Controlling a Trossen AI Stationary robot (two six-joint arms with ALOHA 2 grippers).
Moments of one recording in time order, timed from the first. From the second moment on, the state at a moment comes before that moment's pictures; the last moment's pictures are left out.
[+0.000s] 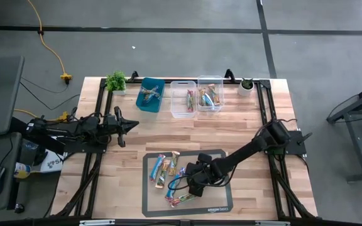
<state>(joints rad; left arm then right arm) -0.10 0.03 0.02 0.04 -0.35 -0.01 0.47 2.05 1.34 -0.47 0.26 0.75</state>
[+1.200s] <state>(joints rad) -0.10 0.03 0.02 0.04 -0.35 -0.01 0.48 2.07 1.34 -0.46 0.31 0.81</state>
